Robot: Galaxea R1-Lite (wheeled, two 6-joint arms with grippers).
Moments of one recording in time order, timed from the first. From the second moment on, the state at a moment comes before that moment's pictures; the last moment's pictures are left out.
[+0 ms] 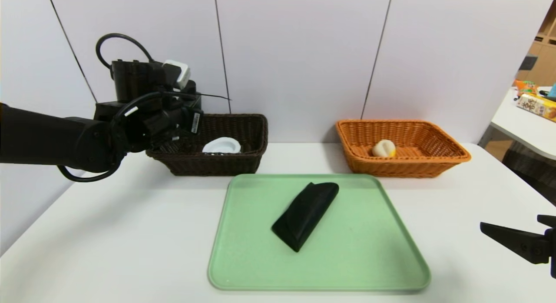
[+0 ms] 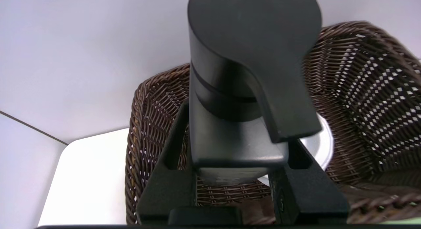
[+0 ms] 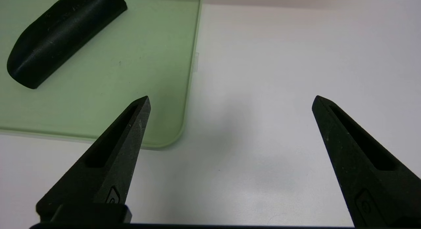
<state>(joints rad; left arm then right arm) -0.29 1.85 -1.21 -0.46 0.23 0.19 0.32 0.96 -0.66 0.25 -0.17 0.14</state>
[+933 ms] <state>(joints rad) -0.23 1.98 -1.26 -0.45 0.23 0.18 0.34 0.96 -0.66 0.25 -0.17 0.14</state>
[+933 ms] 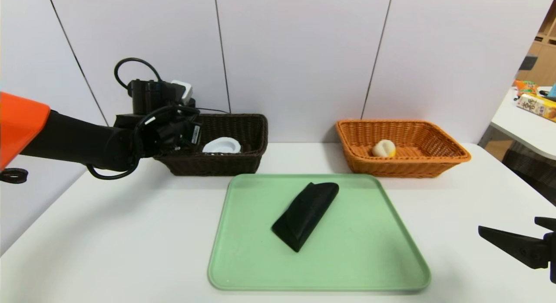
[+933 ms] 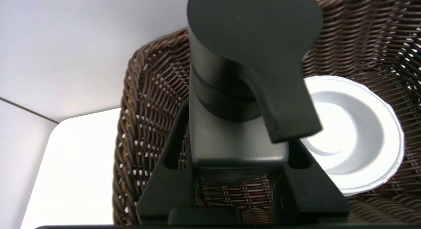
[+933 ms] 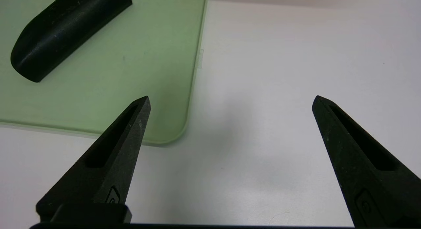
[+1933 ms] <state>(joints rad) -0.23 1.96 -1.26 -0.45 0.23 0.19 0.34 0.96 -0.65 0.25 -0.18 0.13</state>
